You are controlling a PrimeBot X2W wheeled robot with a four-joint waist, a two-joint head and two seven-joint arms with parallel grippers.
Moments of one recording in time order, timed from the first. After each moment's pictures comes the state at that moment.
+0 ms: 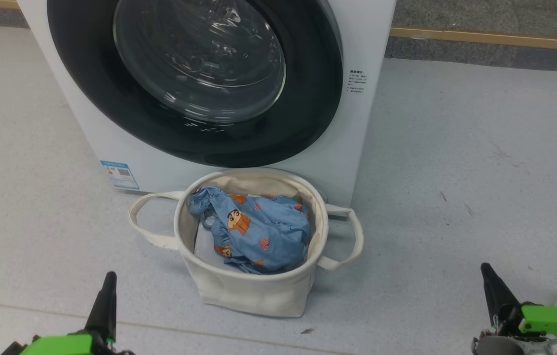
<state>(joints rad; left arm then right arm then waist) -0.06 0.05 0.08 0.27 -1.62 -0.12 0.10 -0.06 -0.05 -0.13 0.27 1.62 0.13 0.10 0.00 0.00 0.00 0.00</state>
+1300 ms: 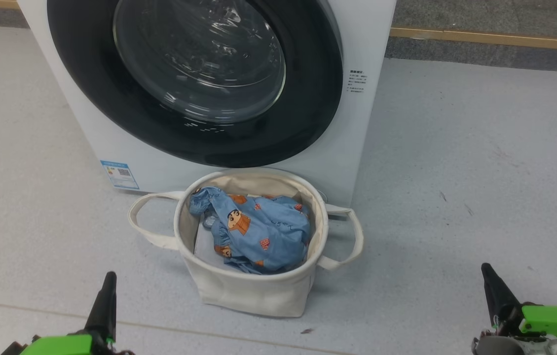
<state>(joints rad) -0.06 0.05 0.08 0.27 -1.62 -0.12 0.10 -0.06 -0.04 -0.13 0.28 1.62 0.13 0.10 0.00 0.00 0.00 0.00</state>
